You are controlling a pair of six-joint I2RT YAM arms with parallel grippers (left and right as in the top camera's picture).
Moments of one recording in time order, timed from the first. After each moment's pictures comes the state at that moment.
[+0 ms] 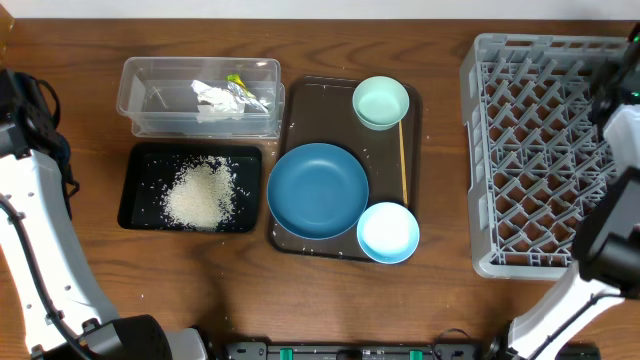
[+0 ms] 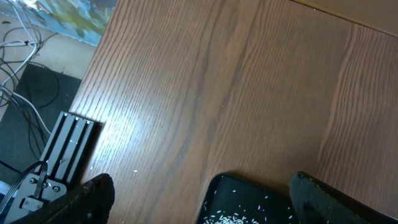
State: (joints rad) left arm 0.46 1.53 1.68 -1.55 -0.55 -1.41; right arm -0.40 2.09 1.56 -0.09 0.31 -0.11
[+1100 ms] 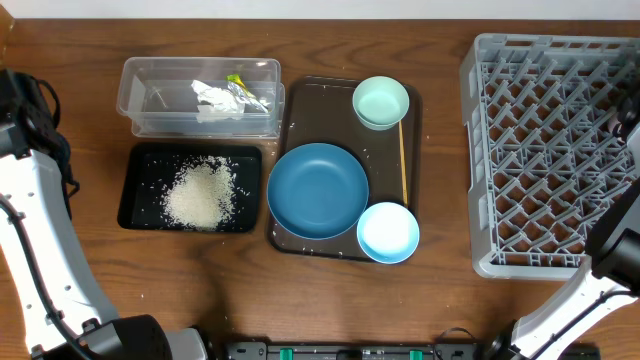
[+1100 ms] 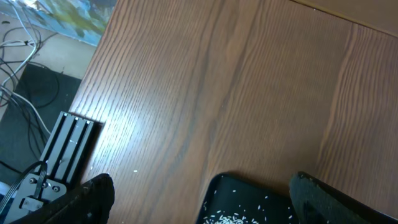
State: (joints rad) left arm 0.46 1.53 1.68 -1.55 -0.55 -1.41; right arm -0.52 2.11 1.57 -0.14 0.42 -0.05
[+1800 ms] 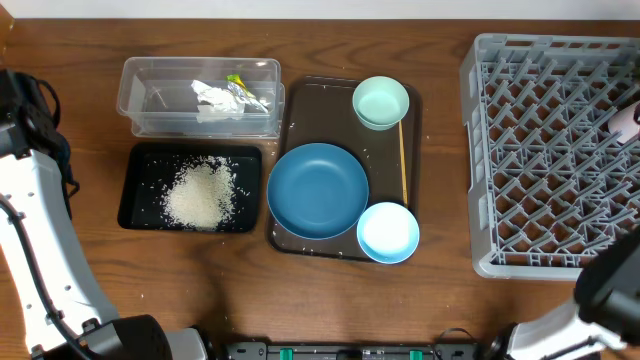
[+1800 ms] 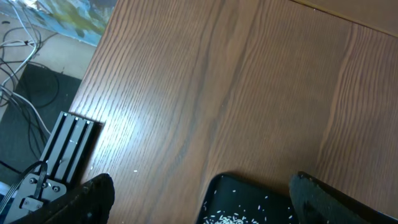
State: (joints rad) left arm 0.46 1.53 1.68 -1.55 -0.55 -1.41; right arm -0.47 1.80 1.56 -0.20 0.14 0.17
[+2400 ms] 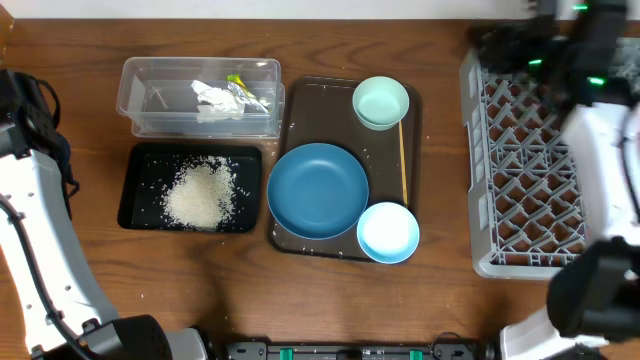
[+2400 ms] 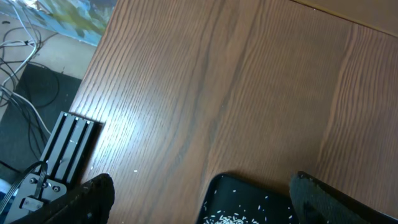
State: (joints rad) left arm 0.46 1.53 1.68 -1.55 -0.55 -1.41; right arm -0.06 1.77 1.56 -0.39 -0.54 0.04
